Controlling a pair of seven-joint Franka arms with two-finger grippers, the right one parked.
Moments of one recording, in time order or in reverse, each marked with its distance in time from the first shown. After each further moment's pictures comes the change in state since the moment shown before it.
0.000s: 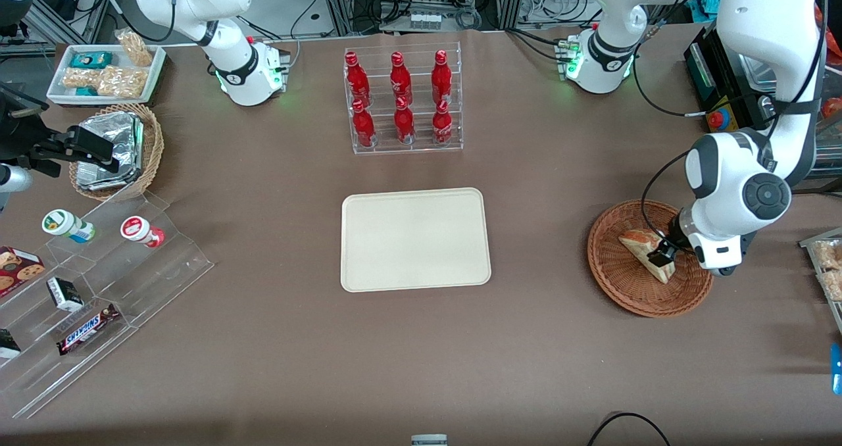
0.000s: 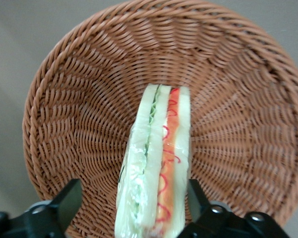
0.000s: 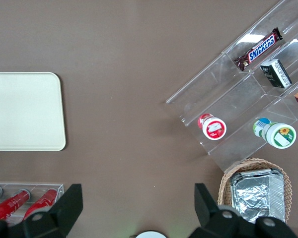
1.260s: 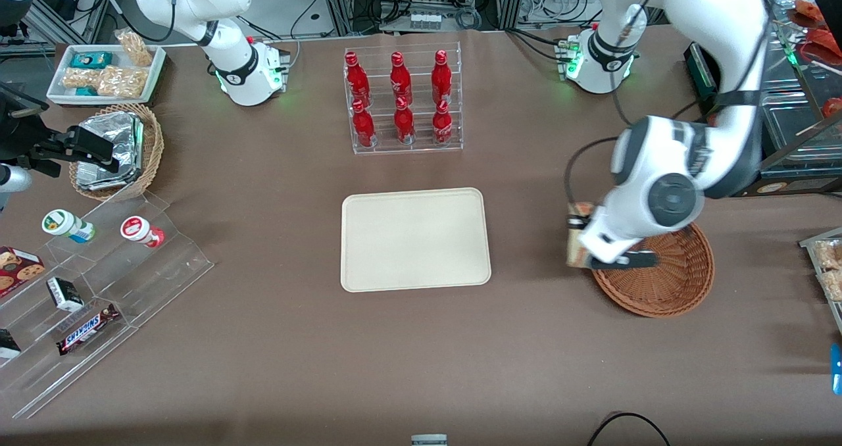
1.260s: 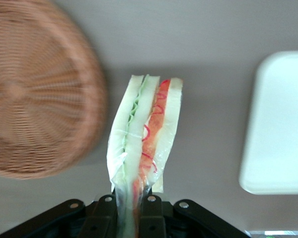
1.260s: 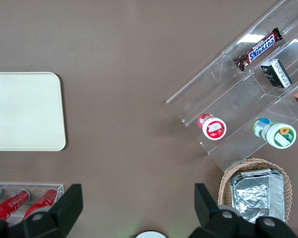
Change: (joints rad) arm -0.300 0.011 -0.079 0.309 -0.097 -0.428 0.626
